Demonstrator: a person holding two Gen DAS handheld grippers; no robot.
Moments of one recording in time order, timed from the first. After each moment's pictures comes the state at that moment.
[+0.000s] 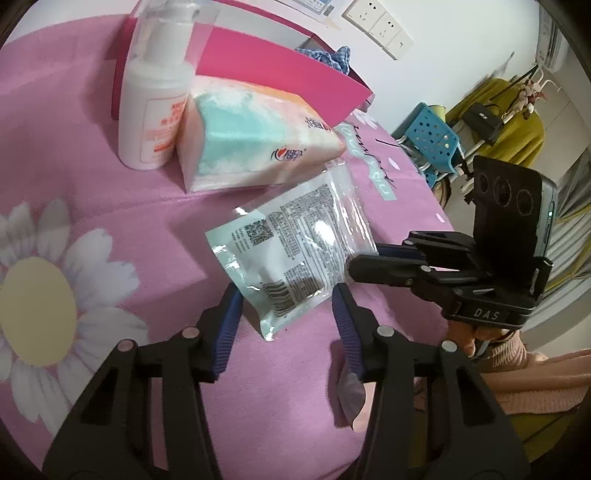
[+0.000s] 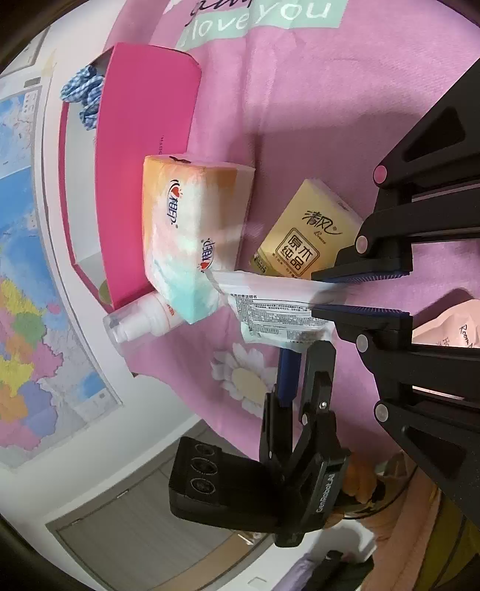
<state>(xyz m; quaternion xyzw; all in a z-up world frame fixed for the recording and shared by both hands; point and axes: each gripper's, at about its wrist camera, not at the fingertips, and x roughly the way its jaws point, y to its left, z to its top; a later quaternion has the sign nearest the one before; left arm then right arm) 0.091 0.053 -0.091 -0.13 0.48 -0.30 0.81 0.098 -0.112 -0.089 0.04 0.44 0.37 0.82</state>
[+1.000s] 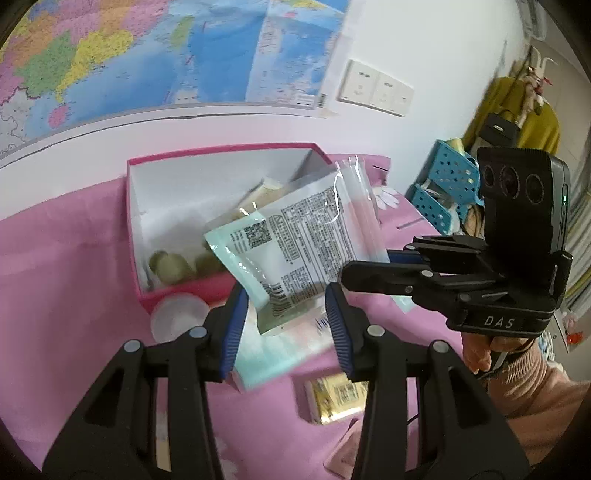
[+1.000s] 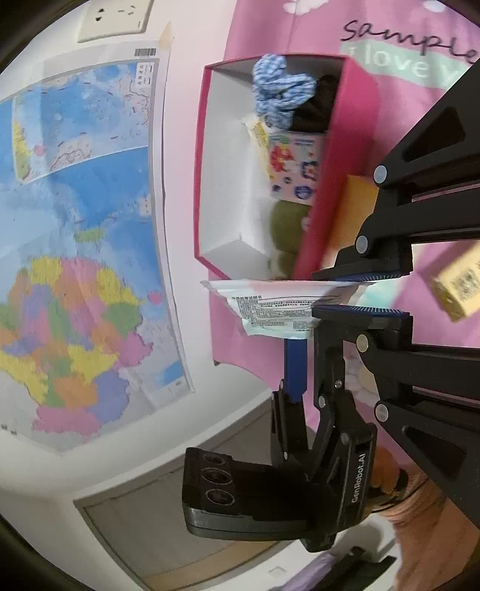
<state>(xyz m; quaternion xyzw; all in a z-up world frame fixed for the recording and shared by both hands) 0.188 0.038 0.032 -0.04 0.40 -0.25 0.88 0.197 -0.119 0.013 0.07 0.35 0.39 0.85</state>
